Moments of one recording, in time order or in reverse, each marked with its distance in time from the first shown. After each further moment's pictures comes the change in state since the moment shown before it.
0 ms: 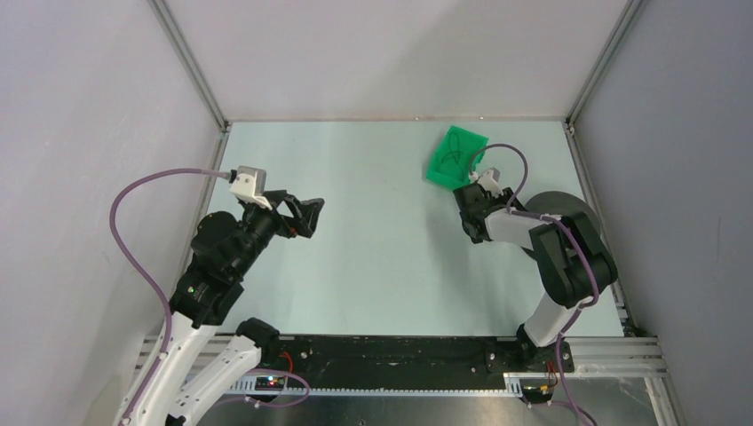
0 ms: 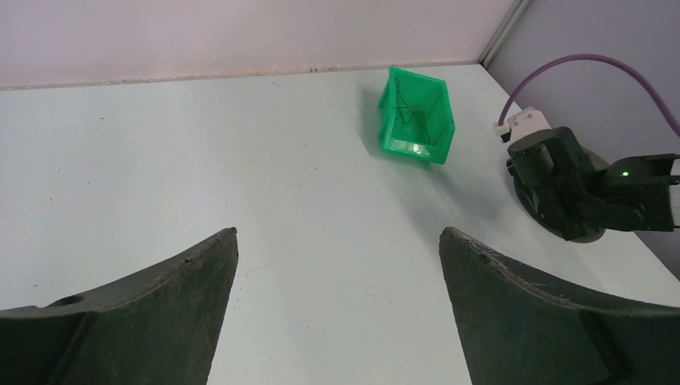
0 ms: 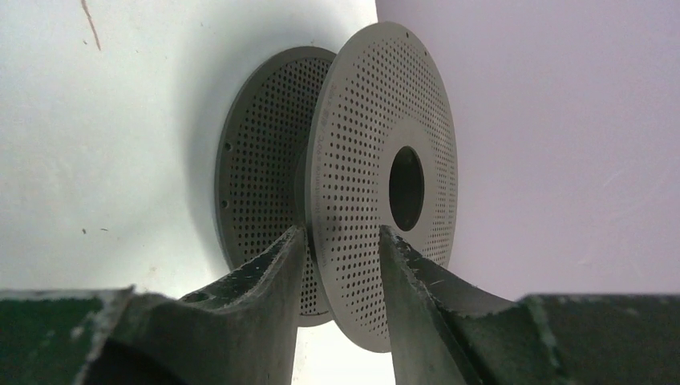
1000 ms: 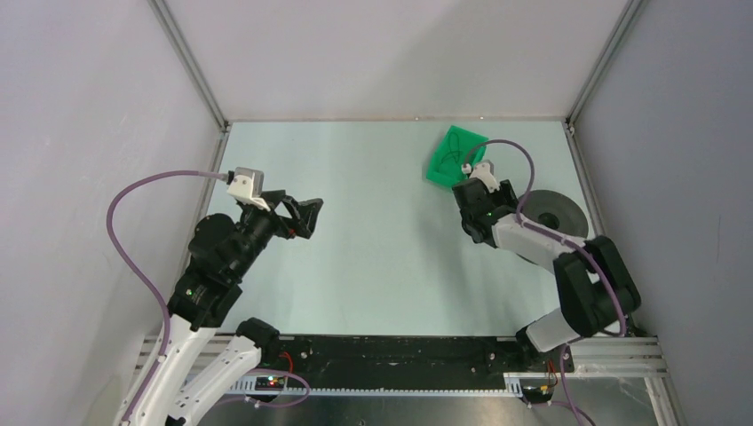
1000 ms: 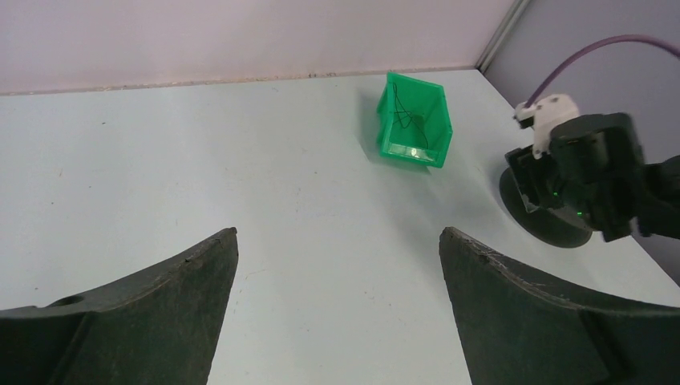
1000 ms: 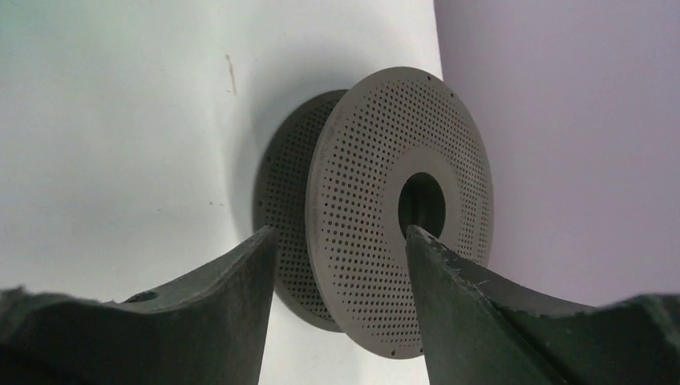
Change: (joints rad) left arm 0.001 -0.014 0.000 0.000 0.000 0.000; right arm 0.070 -0.225 -0.001 -0.056 -0.208 0.065
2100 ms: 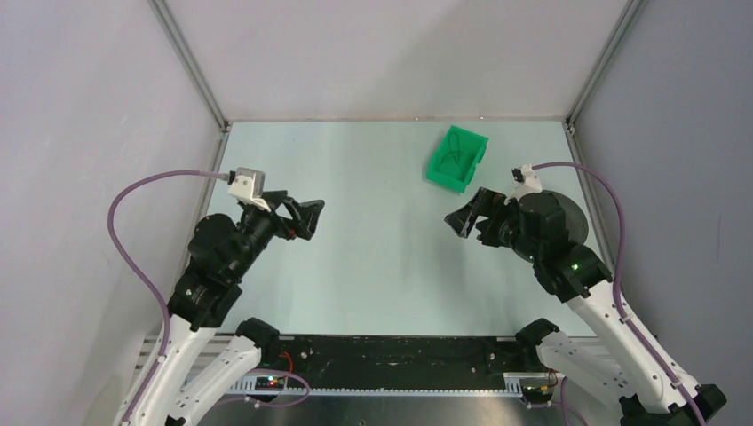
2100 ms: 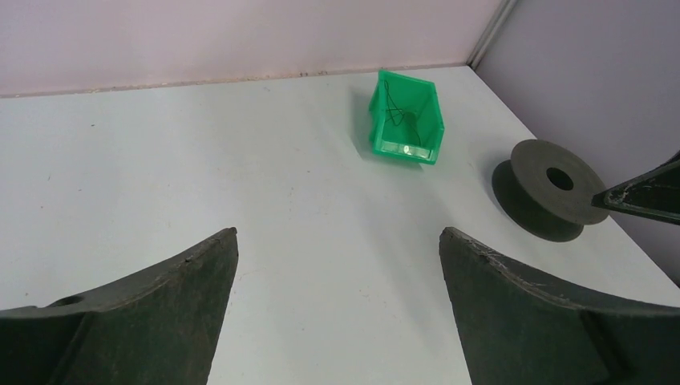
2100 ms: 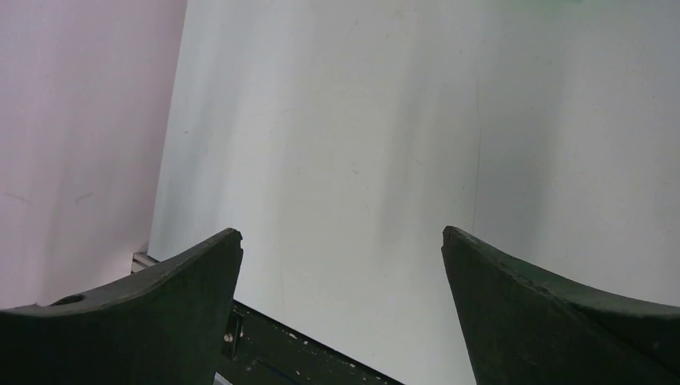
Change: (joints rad) left arm 0.000 -0.001 0.001 0.000 0.032 0.000; right arm 0.035 -0.691 0.046 -0.313 -0.953 0.713
